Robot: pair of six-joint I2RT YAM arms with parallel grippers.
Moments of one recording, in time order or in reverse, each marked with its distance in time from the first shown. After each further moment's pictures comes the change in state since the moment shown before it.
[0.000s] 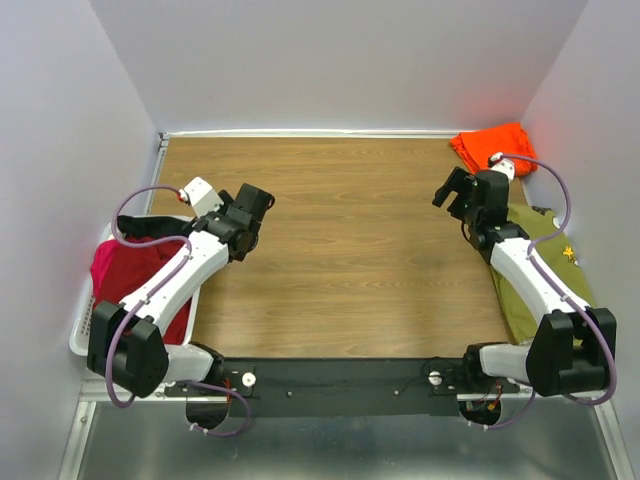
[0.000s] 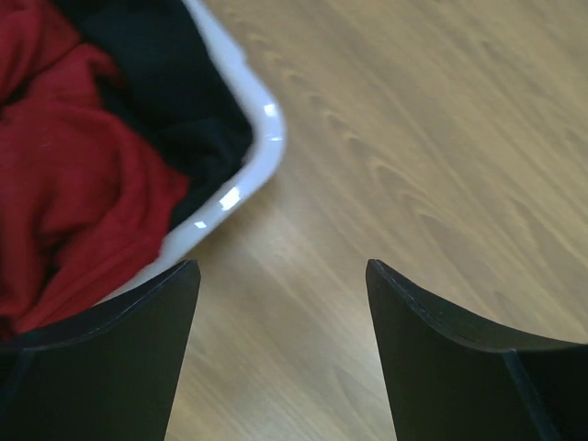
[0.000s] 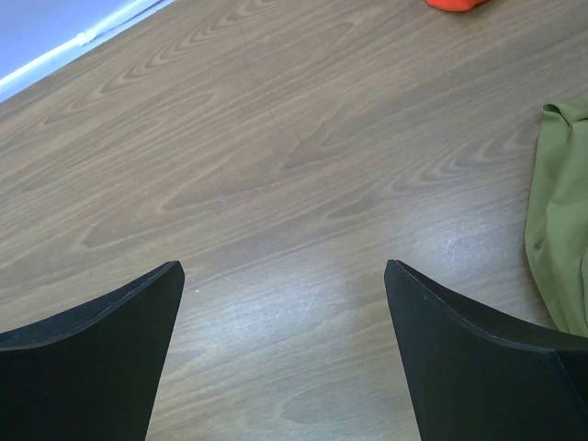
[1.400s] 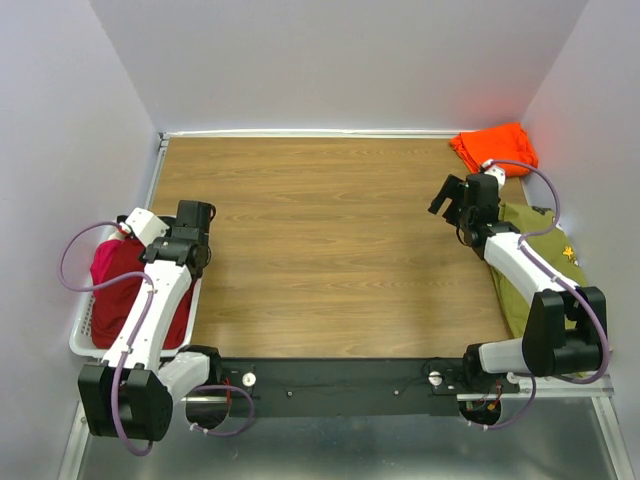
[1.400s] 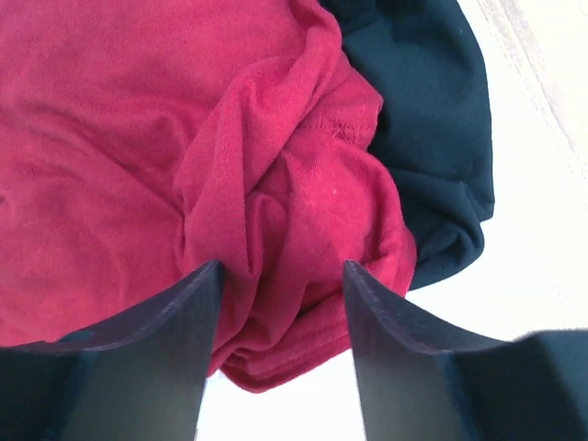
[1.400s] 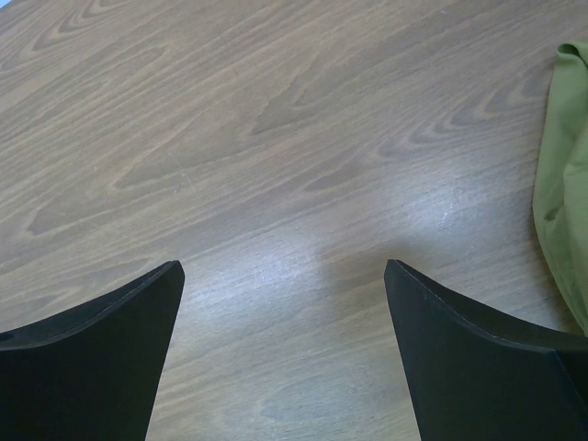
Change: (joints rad) left arm 0.346 -0.242 -0.154 -0.156 0.115 0.010; right arm 0.000 0.099 -0.019 0.000 0.001 0.017
